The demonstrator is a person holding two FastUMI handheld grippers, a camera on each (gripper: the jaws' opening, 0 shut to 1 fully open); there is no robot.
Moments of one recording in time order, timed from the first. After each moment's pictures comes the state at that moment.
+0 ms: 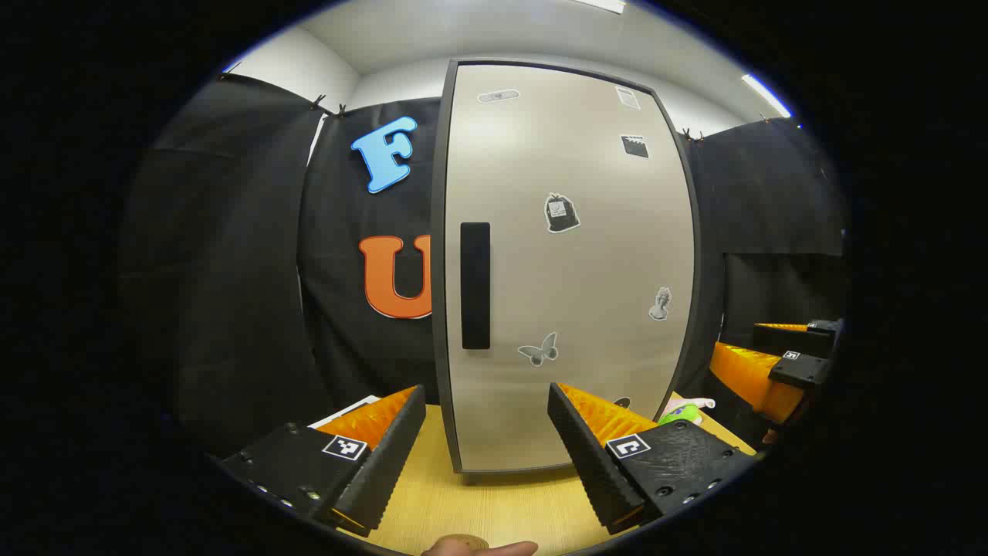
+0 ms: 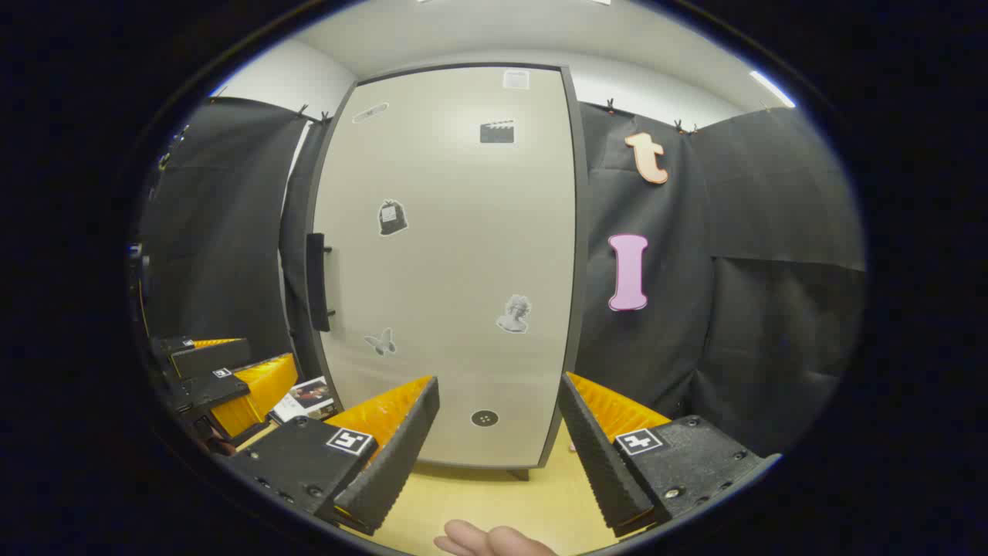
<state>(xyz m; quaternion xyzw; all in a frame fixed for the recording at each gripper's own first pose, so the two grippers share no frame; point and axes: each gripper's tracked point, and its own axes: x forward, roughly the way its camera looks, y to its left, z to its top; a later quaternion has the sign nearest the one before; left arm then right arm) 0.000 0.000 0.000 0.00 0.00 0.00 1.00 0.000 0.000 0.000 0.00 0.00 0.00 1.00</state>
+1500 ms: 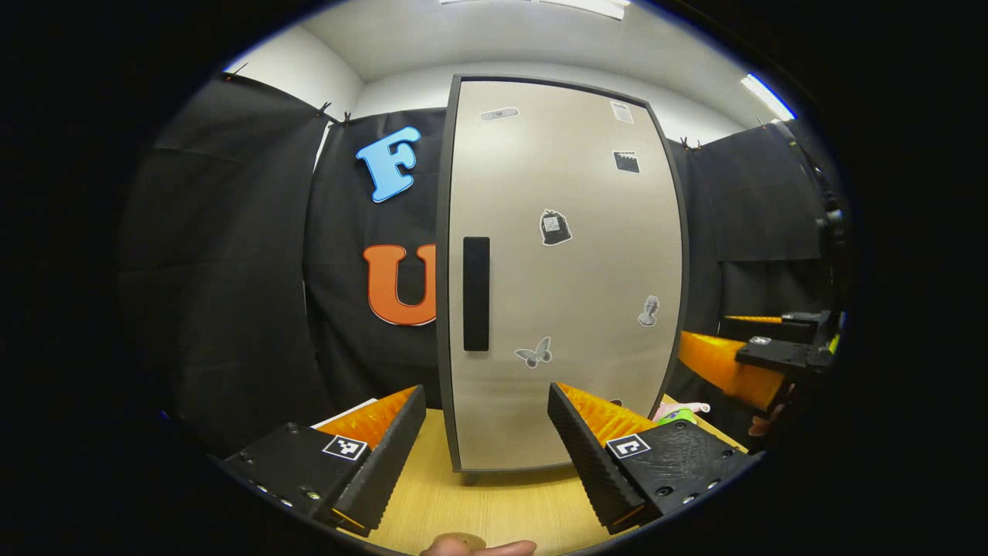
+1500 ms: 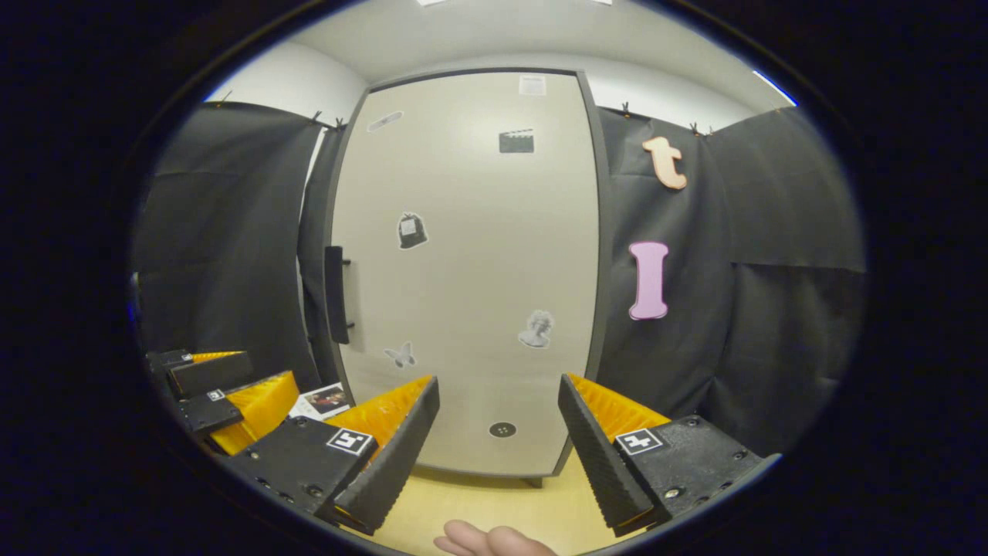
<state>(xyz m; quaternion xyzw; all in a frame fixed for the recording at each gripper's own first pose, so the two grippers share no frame) -0.031 0.002 0.006 0.00 -0.02 0.00 1.00 0.015 0.029 0.023 -0.01 -0.02 0.05 1.00</state>
